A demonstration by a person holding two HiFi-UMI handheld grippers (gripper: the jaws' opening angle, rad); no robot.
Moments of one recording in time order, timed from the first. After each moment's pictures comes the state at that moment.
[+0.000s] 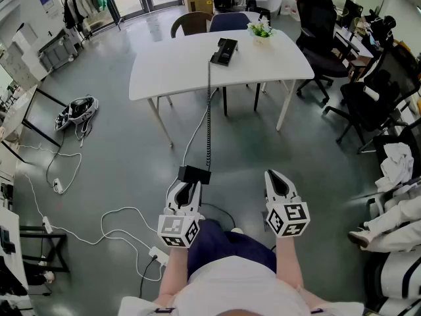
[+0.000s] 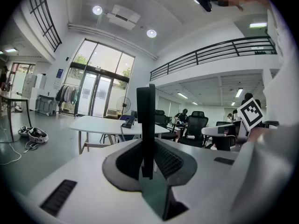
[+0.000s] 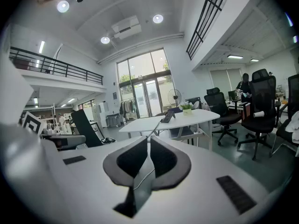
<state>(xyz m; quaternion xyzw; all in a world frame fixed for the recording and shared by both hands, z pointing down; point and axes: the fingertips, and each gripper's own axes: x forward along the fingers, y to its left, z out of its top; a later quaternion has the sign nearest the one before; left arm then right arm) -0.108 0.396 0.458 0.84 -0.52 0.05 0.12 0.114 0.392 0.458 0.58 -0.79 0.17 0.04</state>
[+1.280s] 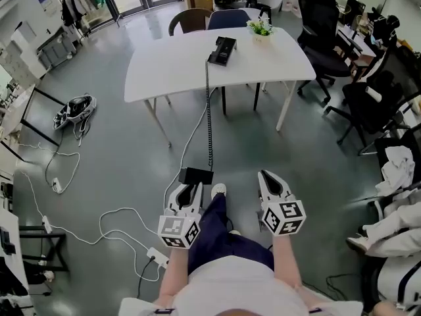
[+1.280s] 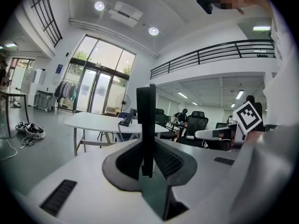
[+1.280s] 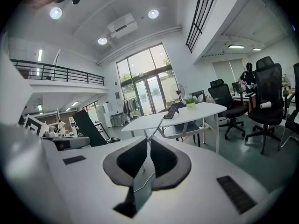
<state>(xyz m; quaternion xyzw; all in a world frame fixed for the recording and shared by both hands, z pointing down) -0.083 0.366 0.469 0.84 -0.52 0.05 0.14 0.115 0.353 0.478 0.55 -0.81 0.20 0.04</state>
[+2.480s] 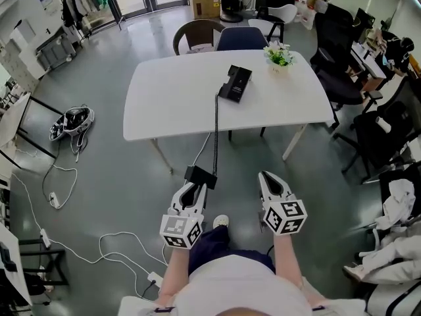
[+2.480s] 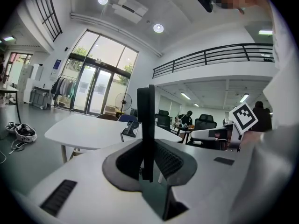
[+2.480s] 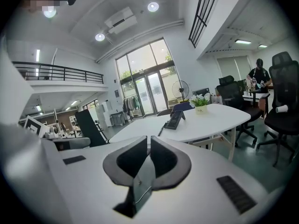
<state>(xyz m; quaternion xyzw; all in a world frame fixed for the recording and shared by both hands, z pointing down) -0.105 0.144 0.453 0.85 -0.51 0.04 0.16 0.084 0.123 0.461 0.54 -0.81 0.21 0.05</state>
